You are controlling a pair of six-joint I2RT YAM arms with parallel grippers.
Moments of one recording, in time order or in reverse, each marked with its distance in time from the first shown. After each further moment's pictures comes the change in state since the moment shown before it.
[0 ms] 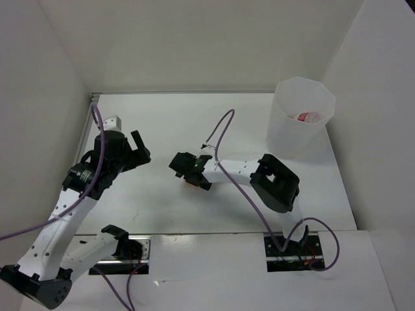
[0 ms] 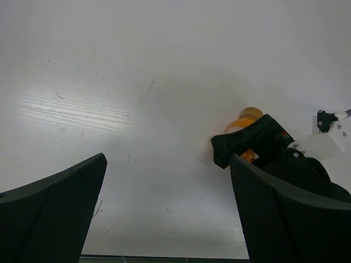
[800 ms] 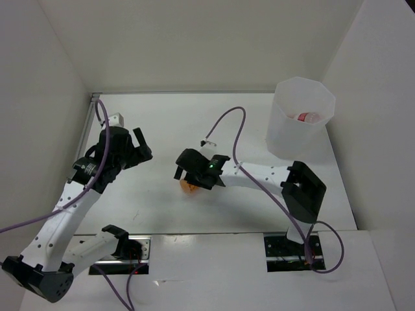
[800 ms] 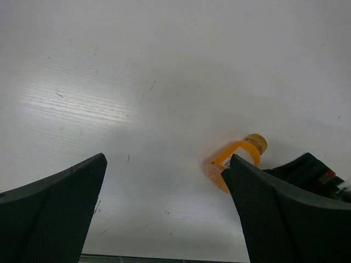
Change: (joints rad) left arm 0.000 0.065 0.028 -0.005 -0.016 -0.022; right arm 0.010 -0.271 -0.114 0.065 -0.169 -0.158
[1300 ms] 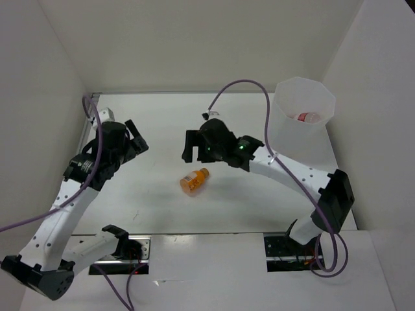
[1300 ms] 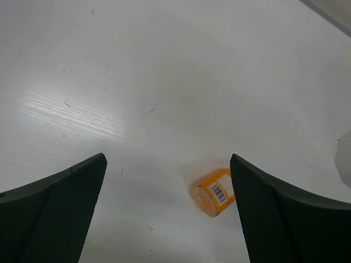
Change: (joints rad) left arm -0.005 0.037 0.070 -0.012 -0.111 -0.123; right arm -0.185 -0.220 0.069 0.044 -0.245 -0.565
